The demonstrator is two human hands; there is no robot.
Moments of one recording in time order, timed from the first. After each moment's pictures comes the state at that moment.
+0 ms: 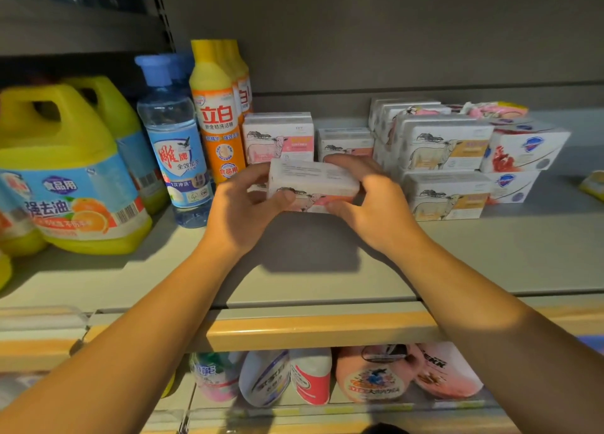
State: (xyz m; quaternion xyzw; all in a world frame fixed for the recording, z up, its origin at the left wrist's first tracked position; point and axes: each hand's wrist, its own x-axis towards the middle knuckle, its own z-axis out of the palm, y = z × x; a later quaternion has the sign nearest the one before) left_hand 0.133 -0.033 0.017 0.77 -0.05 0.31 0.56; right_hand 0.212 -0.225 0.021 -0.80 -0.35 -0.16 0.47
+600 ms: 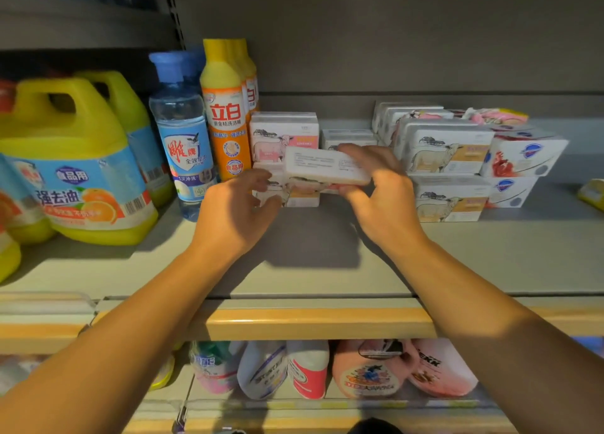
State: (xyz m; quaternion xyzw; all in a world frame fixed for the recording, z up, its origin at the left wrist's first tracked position) left_hand 0.114 -0.024 0.018 0.88 0.03 0.38 0.28; right_hand 0.210 -0.225 0.025 -0.79 -0.32 -0.27 0.45
